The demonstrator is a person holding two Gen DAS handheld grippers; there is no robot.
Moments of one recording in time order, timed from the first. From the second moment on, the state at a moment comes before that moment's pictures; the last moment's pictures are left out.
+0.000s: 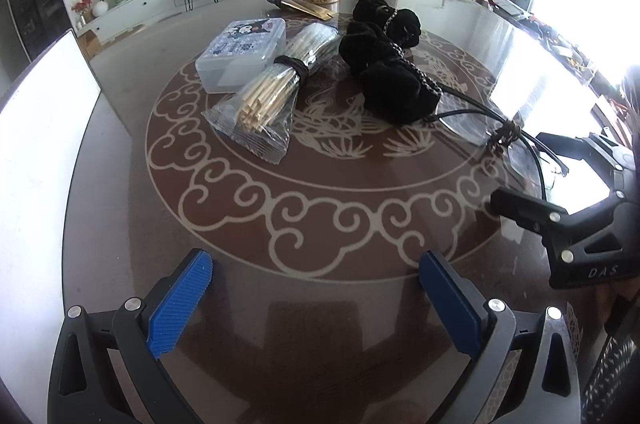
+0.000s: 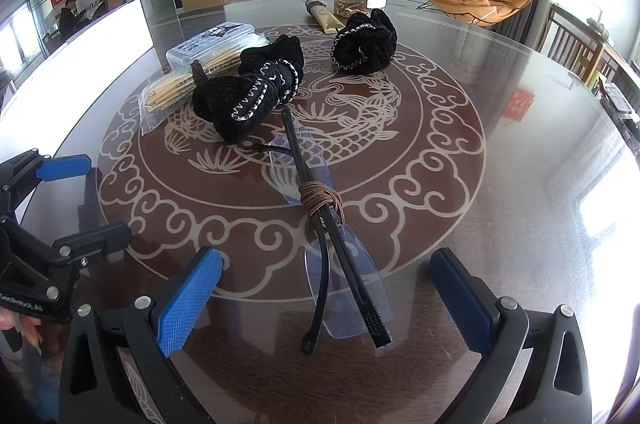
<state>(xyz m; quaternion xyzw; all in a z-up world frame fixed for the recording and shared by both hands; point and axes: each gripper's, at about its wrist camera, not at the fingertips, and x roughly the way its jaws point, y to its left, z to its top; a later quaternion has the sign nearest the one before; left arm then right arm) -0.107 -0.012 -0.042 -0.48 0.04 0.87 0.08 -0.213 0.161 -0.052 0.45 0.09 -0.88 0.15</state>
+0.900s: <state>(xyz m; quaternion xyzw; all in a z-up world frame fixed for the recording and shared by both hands) -0.100 -0.037 0.006 -0.47 0.00 0.87 0.13 -0.213 0.162 -0.052 0.45 0.09 -0.88 0.15</state>
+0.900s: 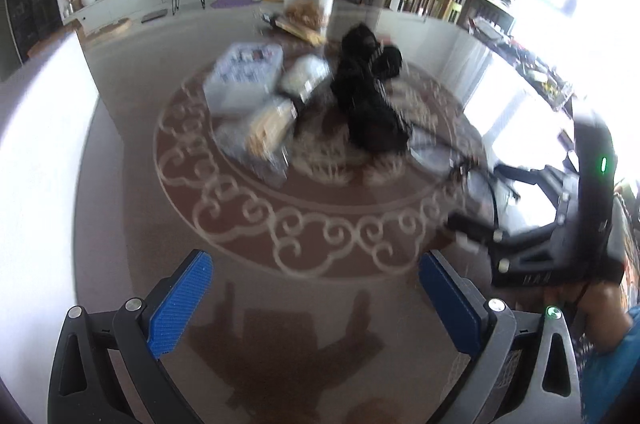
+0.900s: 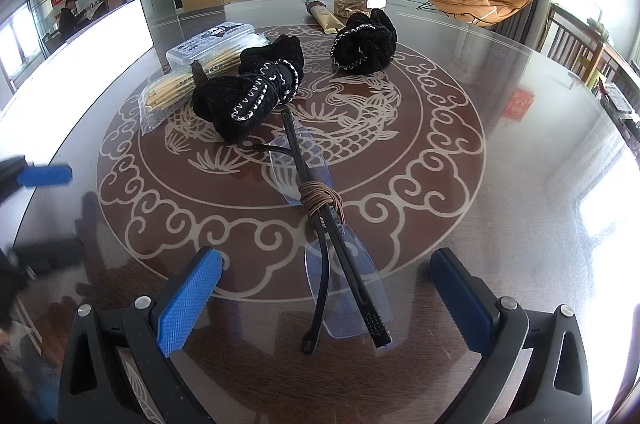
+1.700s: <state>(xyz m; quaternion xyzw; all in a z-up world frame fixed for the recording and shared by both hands) -0.176 -0.034 -0.012 -0.47 0.05 0.87 0.11 -0.213 0.162 -0.052 0.45 0.09 -0.88 0.15</state>
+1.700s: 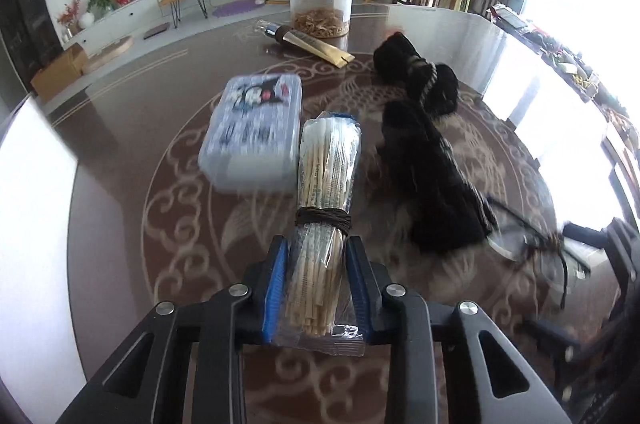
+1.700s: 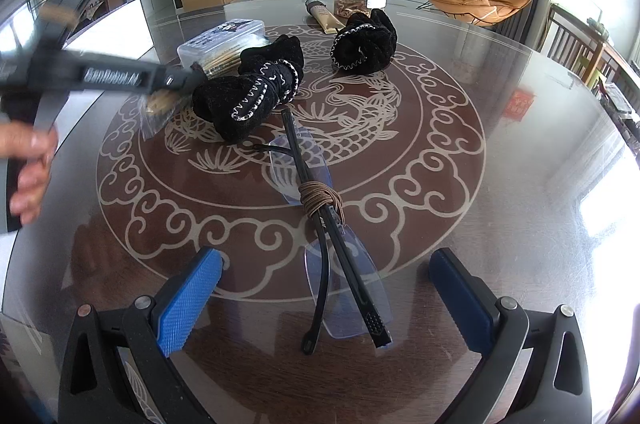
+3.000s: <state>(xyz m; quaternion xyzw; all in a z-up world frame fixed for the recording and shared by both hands) 0.053 -0.131 0.101 -0.30 -0.10 0.93 0.18 -0.195 0.126 0.061 0.48 0.07 -0.85 0.19</state>
